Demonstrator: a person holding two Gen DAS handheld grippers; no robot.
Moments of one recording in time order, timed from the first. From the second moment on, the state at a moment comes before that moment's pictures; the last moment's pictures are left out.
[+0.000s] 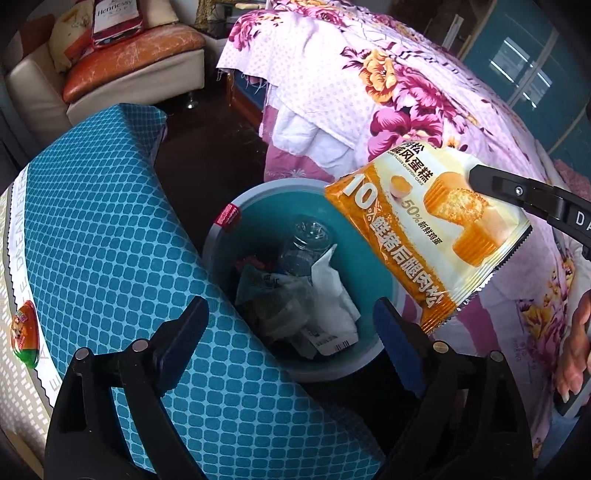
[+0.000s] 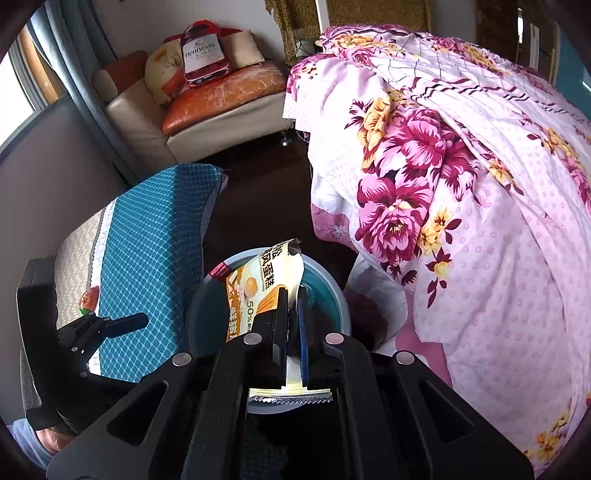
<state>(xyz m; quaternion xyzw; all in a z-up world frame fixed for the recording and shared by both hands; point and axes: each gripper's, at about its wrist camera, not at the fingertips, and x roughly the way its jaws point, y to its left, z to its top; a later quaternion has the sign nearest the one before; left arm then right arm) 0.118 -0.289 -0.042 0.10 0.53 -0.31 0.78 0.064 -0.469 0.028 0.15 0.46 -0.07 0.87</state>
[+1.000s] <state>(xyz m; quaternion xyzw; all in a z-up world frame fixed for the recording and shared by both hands) 0.118 -0.220 -0.036 0.05 0.54 -0.30 0.79 0.092 -0.422 0.019 0.14 0.50 -0.06 0.85</state>
